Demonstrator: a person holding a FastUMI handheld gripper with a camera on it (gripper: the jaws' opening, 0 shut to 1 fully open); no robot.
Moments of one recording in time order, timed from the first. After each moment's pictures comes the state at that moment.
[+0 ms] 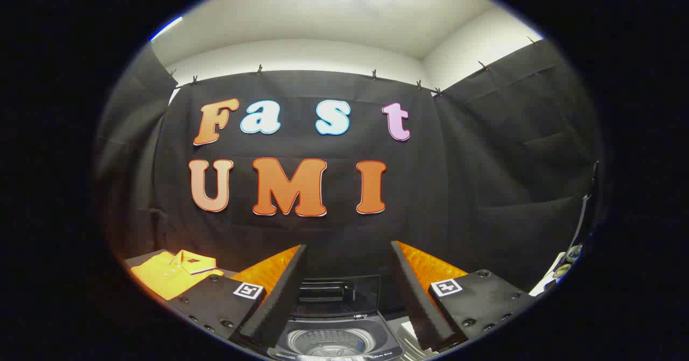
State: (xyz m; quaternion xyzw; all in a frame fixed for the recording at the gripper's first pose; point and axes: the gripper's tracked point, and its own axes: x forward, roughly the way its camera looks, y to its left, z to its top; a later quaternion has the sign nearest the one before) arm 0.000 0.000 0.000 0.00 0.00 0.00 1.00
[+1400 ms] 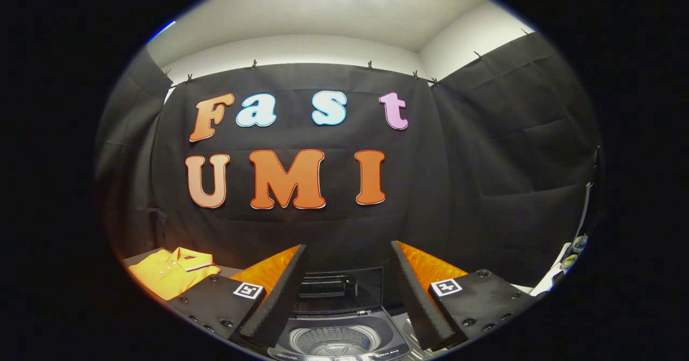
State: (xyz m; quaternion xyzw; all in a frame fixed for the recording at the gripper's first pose) arm 0.014 -0.004 -0.020 0.02 0.02 0.00 1.00
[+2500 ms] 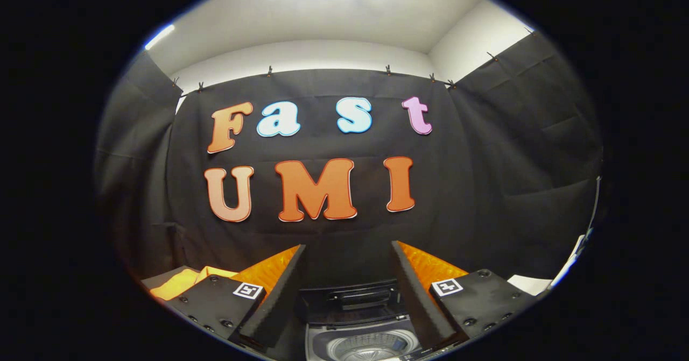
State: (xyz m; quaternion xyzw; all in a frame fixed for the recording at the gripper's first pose) arm 0.032 0.121 0.014 0.04 0.00 0.05 1.00
